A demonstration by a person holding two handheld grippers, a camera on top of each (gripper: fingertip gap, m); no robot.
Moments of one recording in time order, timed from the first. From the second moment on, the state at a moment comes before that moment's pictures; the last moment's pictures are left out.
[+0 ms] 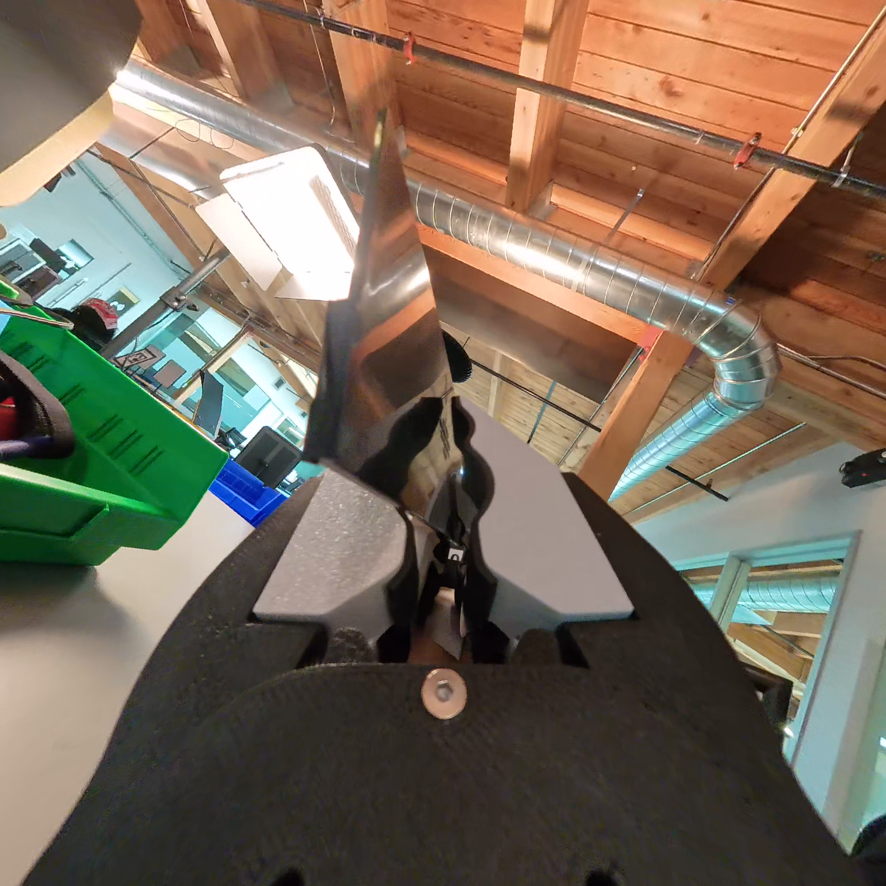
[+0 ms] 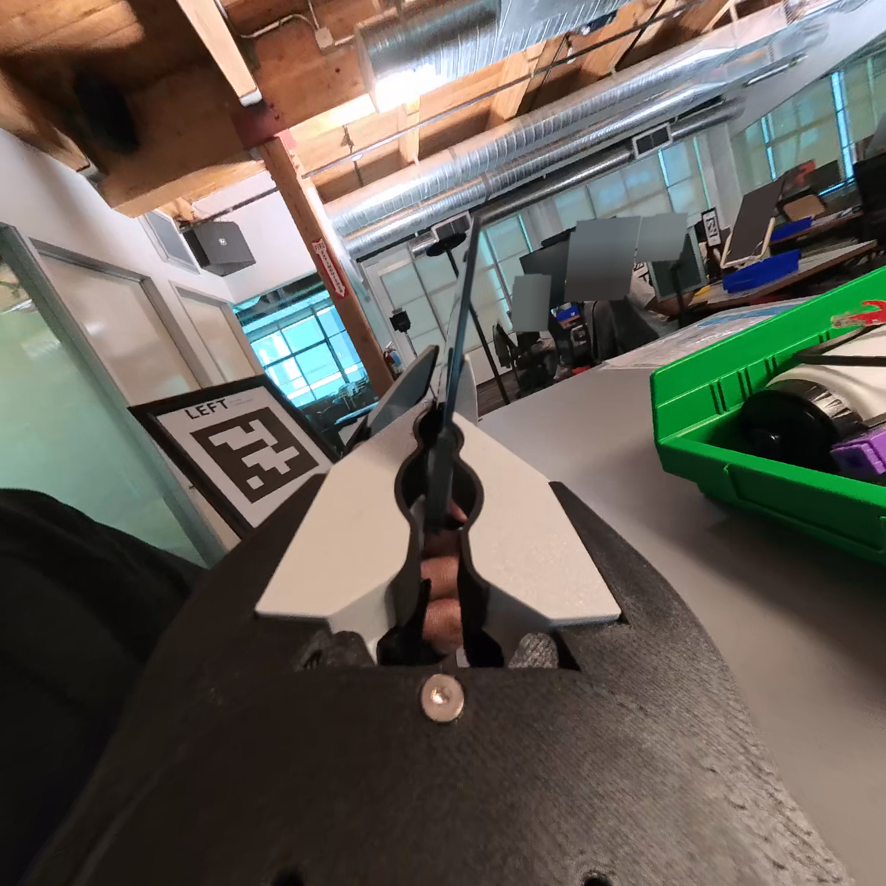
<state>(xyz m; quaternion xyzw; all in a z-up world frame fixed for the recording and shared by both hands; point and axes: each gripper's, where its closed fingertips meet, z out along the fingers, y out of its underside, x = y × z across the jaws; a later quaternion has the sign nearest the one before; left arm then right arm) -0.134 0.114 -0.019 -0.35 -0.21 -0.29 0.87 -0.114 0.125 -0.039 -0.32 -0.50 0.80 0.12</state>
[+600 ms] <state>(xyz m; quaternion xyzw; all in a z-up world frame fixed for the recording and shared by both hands) -0.127 0.114 -0.015 -0.36 -0.19 -0.29 0.87 -0.108 0.132 -0.029 -0.31 -0.50 0.80 0.13</state>
